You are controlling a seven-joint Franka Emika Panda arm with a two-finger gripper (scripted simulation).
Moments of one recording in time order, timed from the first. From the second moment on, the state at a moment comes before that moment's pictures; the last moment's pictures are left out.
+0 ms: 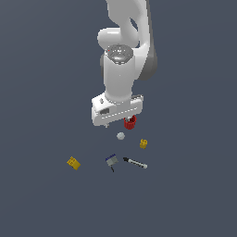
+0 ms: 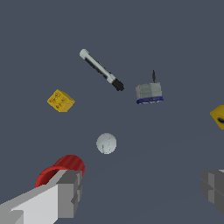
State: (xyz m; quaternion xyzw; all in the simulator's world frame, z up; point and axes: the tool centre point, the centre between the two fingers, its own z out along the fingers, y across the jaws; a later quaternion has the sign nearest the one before) arm -0.005 -0.004 0.192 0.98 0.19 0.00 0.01
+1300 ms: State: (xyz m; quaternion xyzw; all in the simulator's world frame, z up) arm -0.036 0.013 0.070 0.94 0.35 0.00 0.00
